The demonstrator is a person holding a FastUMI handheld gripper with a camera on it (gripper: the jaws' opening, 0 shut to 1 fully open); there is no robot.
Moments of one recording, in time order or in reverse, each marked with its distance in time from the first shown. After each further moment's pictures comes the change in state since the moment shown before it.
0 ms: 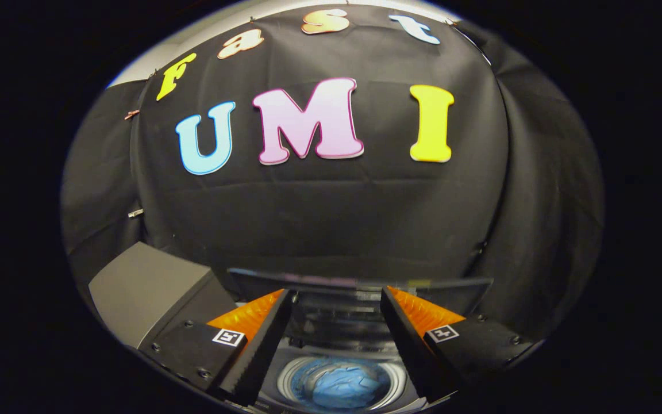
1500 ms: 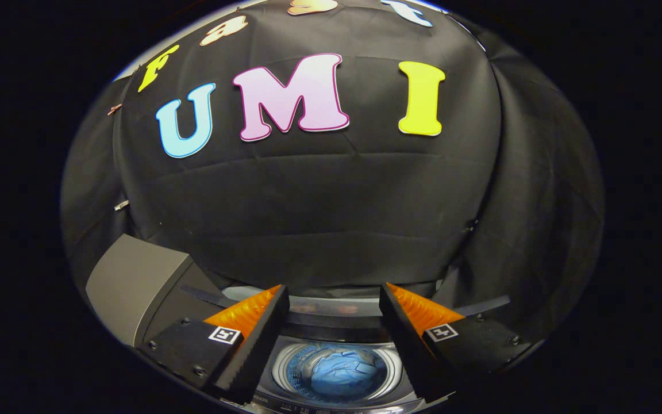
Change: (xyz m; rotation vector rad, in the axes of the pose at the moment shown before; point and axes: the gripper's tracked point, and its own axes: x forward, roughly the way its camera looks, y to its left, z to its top) arm -0.009 -0.007 -0.058 0.063 0.161 -0.059
